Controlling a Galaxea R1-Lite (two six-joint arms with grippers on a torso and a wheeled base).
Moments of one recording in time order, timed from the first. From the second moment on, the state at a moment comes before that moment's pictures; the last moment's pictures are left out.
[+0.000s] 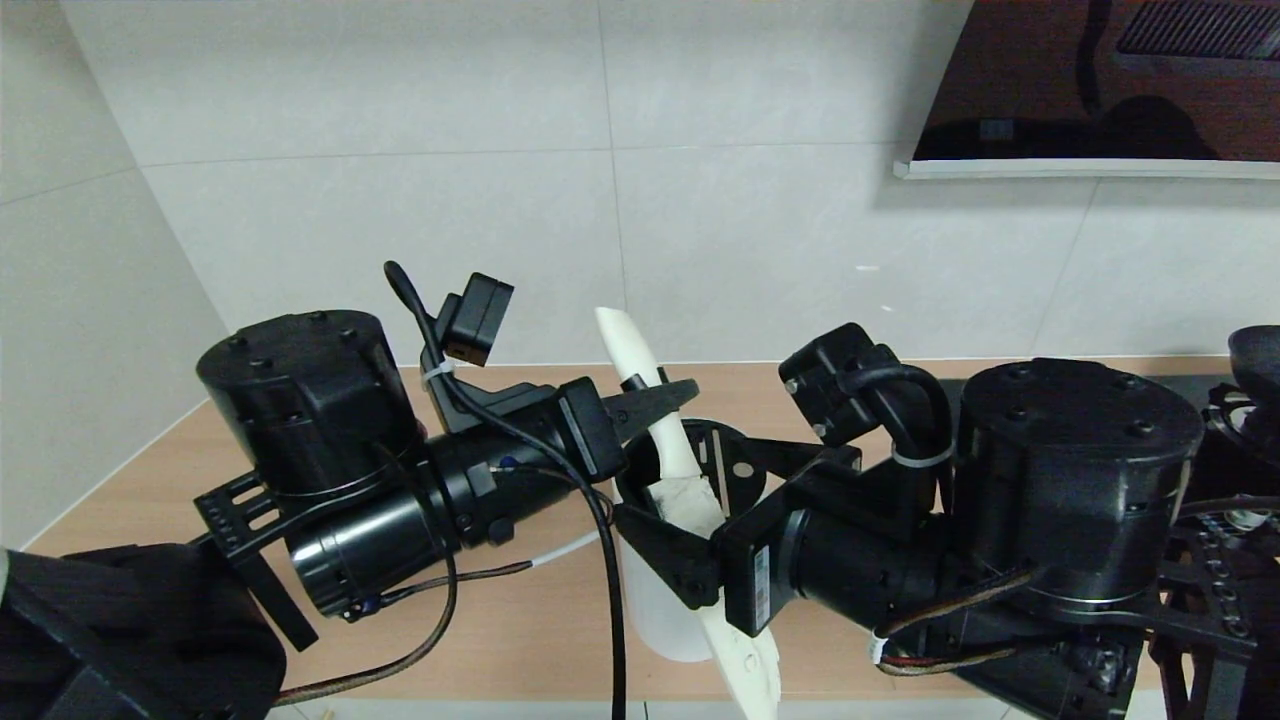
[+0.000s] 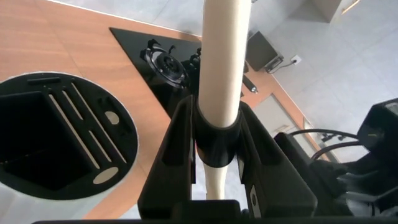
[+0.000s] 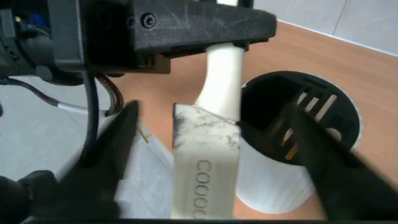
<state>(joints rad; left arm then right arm) -0.66 1.68 -0.68 -1.02 -0.27 -0.74 1.01 1.68 -0.81 -0.75 -0.17 0.14</state>
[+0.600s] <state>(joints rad) -0.65 1.58 -0.91 -0.65 -0.06 -0.53 0.78 1.56 -0.78 -0.69 -0.15 0.14</state>
